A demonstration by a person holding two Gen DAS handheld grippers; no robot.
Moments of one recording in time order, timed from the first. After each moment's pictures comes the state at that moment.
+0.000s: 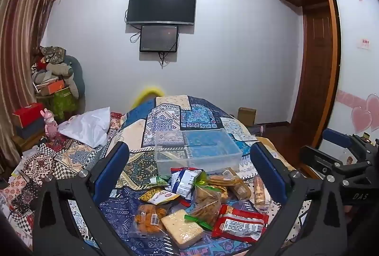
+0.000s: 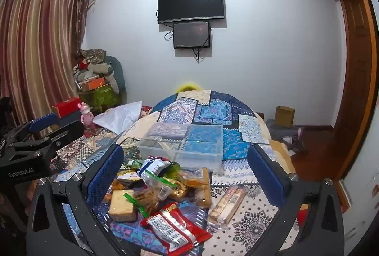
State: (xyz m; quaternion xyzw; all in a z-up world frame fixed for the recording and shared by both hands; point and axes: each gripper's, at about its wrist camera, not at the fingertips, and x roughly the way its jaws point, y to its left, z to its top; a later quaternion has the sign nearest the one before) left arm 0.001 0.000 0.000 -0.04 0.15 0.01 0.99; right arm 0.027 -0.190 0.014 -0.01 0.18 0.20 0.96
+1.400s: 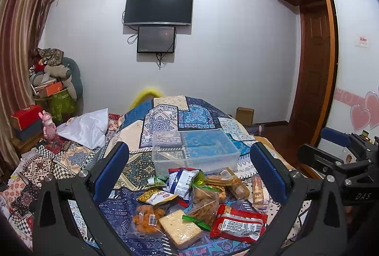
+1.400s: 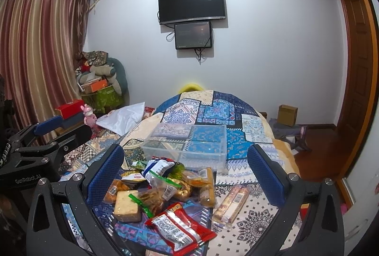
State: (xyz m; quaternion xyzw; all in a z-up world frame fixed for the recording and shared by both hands) left arm -0.001 -0.004 0.001 -0.03 0.15 0.00 0.99; right arm 0.024 -0.189 0.015 0.00 0.18 0.21 0.96
